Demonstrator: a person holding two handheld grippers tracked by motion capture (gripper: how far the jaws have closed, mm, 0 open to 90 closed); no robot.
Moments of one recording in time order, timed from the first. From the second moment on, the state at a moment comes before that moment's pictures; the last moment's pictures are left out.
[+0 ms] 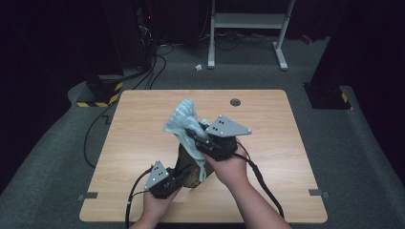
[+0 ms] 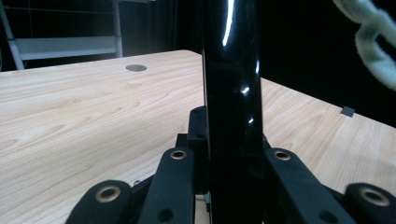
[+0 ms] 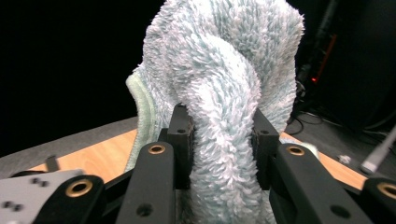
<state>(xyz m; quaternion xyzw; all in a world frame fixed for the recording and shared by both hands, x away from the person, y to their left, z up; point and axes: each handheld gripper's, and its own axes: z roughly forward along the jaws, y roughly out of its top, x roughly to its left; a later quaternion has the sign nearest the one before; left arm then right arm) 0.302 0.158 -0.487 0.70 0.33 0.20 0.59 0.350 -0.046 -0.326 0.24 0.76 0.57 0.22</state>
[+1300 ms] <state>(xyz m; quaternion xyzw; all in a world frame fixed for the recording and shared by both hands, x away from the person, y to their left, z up) 0.303 0.157 -0.488 0.70 0.33 0.20 0.60 0.362 -0.068 -0.332 0.28 0.74 0.57 0.22</state>
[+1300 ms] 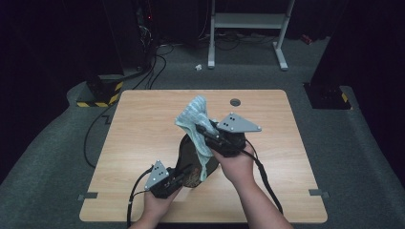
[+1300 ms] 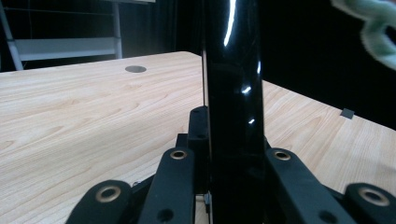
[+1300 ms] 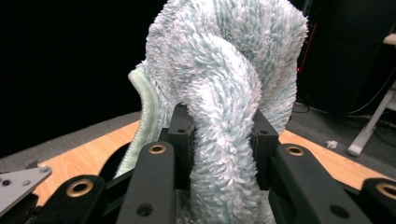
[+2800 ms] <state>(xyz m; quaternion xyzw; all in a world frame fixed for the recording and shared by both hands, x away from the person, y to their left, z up) 0.308 0.157 -0.488 0.70 0.33 0.19 0.60 0.391 -0.108 -0.355 0.35 0.75 0.52 0.23</state>
